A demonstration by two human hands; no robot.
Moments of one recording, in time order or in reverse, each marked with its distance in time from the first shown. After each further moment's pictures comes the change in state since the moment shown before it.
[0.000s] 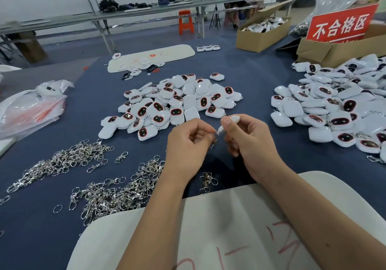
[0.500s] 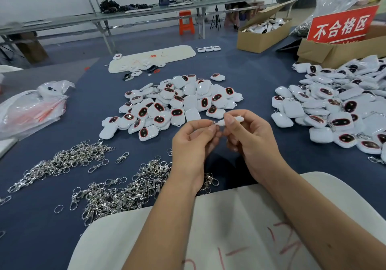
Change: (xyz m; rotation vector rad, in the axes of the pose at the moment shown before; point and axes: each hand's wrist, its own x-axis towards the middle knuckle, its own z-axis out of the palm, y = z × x) left_hand -0.007 0.014 0.019 -0.679 0.115 -0.372; right_hand 0.001 -0.002 0.001 0.110 -0.027 -0.071
